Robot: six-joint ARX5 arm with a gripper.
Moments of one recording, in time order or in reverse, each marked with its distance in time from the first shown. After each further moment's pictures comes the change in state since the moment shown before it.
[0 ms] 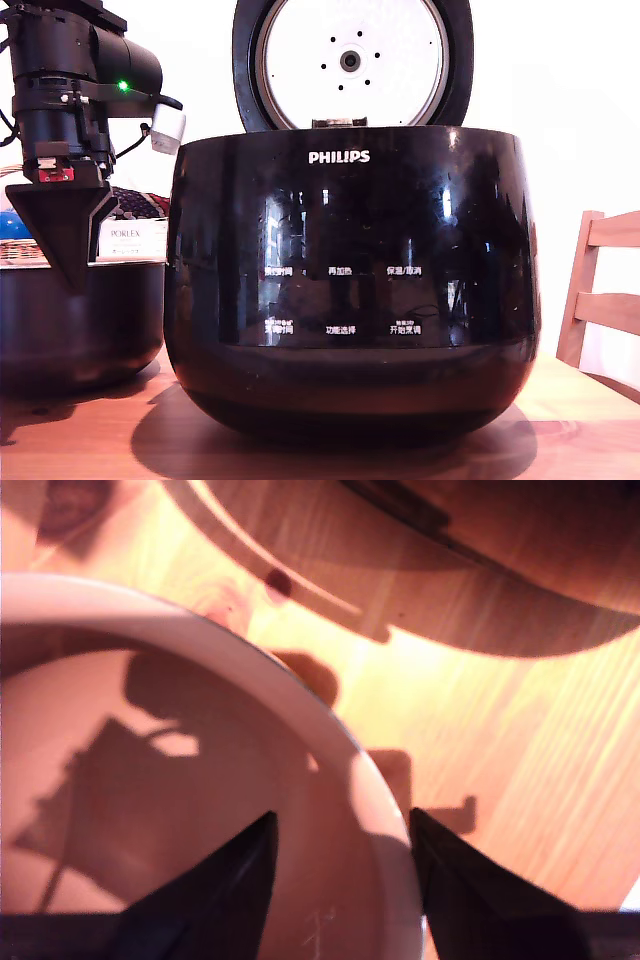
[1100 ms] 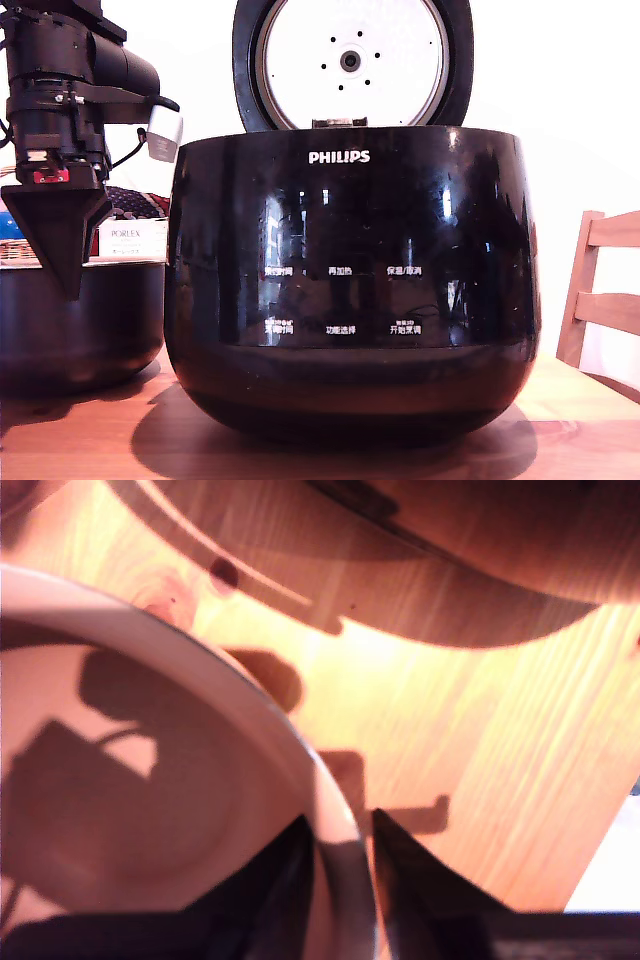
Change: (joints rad) arm 0.001 0.008 0.000 -0.060 0.049 0.020
